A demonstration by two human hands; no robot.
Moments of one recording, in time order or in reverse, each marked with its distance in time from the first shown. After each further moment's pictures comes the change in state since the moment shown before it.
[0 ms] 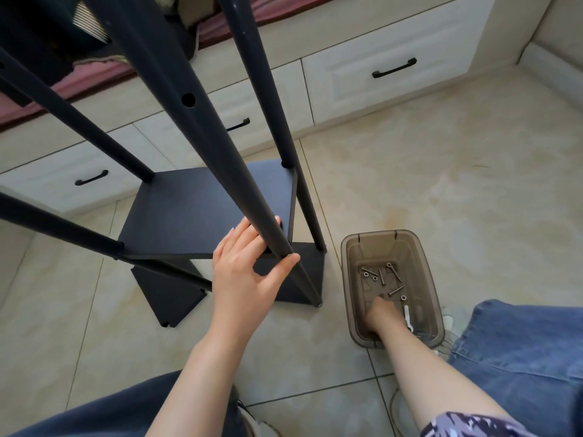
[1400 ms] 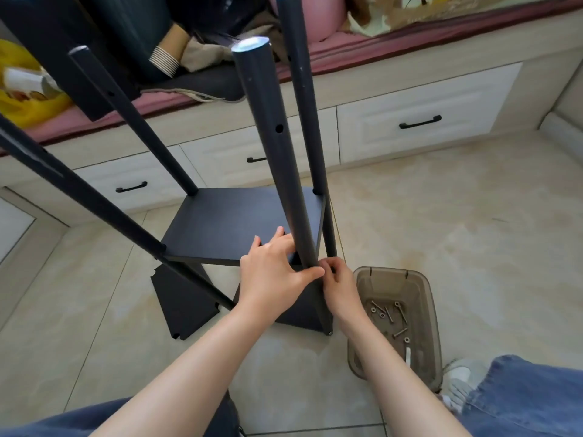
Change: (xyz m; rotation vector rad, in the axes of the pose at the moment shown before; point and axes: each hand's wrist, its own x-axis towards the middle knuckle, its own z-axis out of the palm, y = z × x) left_hand 0.030 0.024 -0.027 0.088 -0.083 -0.202; right_hand -0.112 -0.118 -0.061 1.052 0.165 -0.705
